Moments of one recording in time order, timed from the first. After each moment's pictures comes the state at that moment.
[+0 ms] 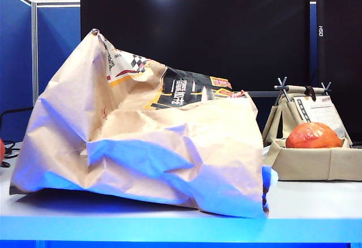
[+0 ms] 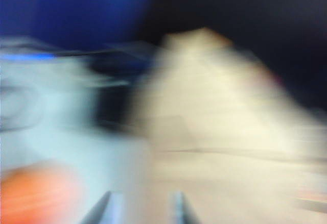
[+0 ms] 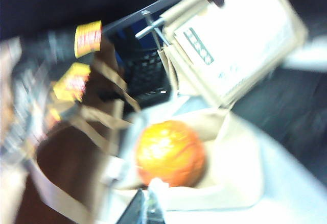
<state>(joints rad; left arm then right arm) 0.03 0.00 0.01 0.09 0.35 -0.47 -0.04 0.00 0.01 -0.09 -0.26 0.48</state>
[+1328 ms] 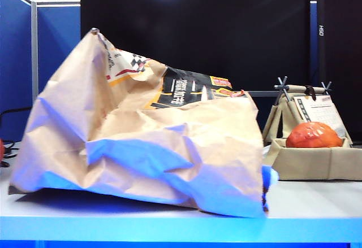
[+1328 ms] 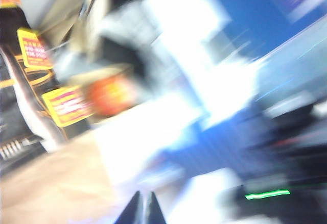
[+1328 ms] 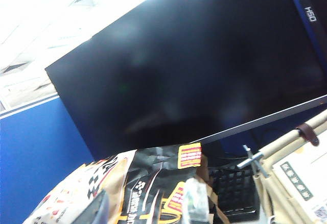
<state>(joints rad) -0.65 1.24 1.42 -0.72 0.42 -0.30 -0.04 0.00 0.18 0.18 -0.34 0.61</state>
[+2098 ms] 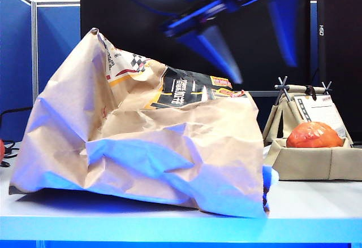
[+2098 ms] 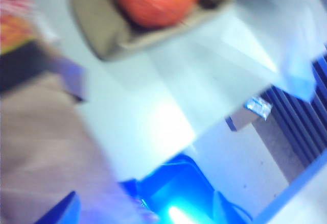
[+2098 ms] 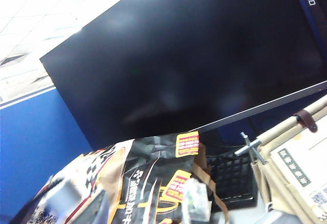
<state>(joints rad) -1.07 1.77 1.53 -0.72 -0.06 -0.44 -0.04 0.00 0.18 0.14 -0.35 0.60</state>
